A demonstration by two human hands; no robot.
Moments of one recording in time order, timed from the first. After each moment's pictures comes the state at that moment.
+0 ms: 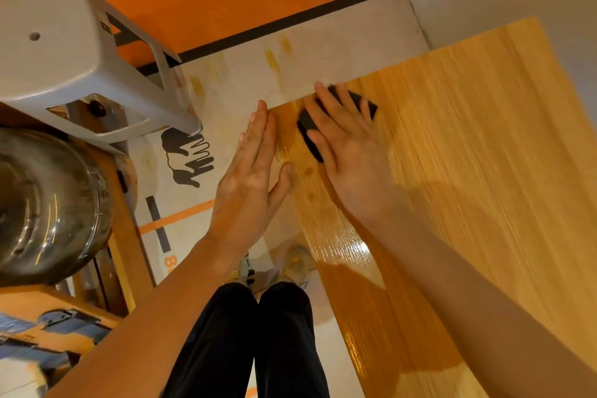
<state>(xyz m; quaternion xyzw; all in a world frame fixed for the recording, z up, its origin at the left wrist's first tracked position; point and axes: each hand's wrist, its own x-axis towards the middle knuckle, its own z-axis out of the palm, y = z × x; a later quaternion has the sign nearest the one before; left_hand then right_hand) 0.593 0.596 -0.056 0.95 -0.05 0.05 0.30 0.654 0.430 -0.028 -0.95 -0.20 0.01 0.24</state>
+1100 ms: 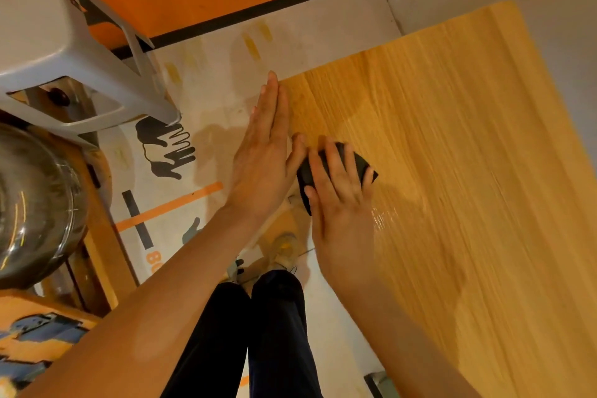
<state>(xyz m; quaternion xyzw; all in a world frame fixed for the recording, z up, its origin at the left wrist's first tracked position) 0.596 0.597 -0.056 0.95 -0.05 0.02 0.31 0.532 0.471 -0.022 -0.97 -0.05 0.02 0.22</state>
